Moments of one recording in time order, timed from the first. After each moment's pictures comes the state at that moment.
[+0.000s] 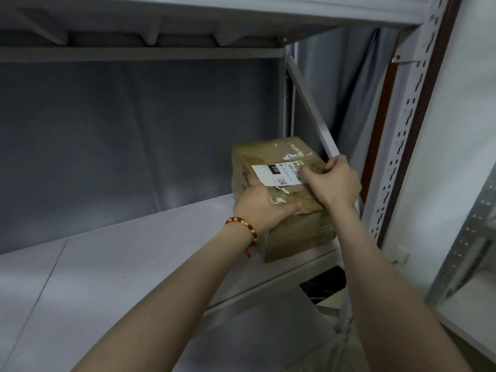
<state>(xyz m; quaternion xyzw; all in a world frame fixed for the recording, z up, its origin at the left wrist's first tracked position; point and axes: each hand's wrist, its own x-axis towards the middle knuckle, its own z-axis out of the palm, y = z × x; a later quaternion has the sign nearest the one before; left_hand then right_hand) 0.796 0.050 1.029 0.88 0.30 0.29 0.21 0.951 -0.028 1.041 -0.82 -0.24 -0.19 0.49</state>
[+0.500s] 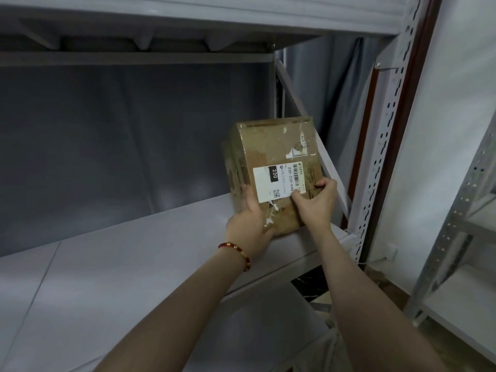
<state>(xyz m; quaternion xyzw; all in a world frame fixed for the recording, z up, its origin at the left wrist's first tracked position) 0.783 0.039 0.989 0.92 0.31 0.24 0.07 0.948 -0.020 0.977 -0.71 -0.25 -0.15 0.65</state>
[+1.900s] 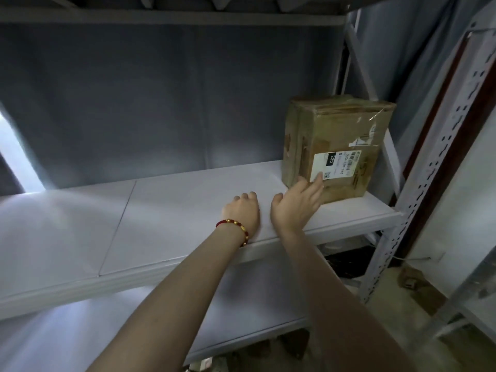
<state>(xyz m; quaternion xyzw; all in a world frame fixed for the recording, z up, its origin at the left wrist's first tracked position) 0.679 0.061 0.940 0.90 0.42 0.11 -0.02 0.785 0.027 0.922 -0.82 -0.29 -0.20 0.45</state>
